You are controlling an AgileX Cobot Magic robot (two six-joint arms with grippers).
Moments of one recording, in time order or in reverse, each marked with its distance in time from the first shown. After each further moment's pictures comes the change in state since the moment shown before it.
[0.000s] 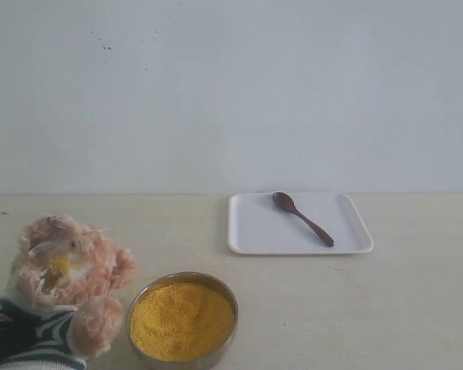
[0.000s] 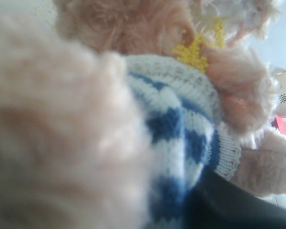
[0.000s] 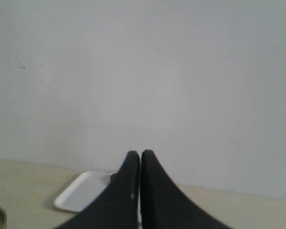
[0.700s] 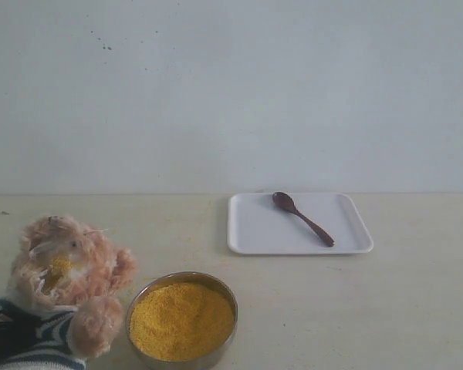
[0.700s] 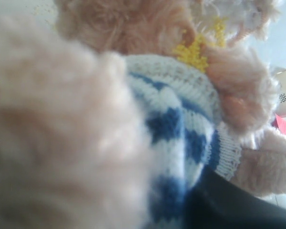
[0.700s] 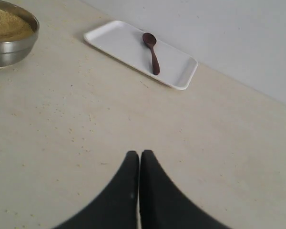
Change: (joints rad) left arm 0.000 0.000 0.000 0.002 0.000 0.000; right arm -0.018 0.002 0.002 -0.463 0.544 0.179
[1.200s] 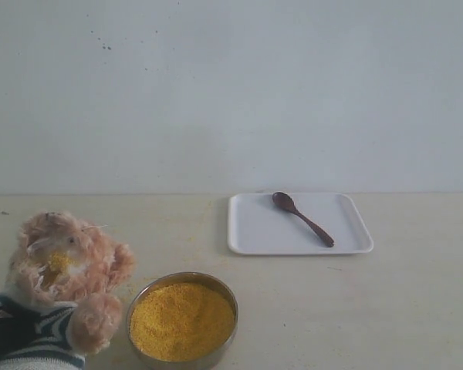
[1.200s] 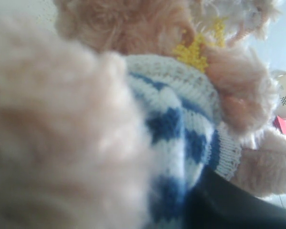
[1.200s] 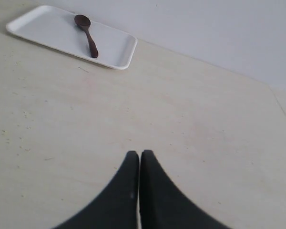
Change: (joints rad) left arm 0.000 0.002 0.000 -0.025 0.000 0.041; right arm -0.241 -0.004 0.000 0.022 -0.002 0.020
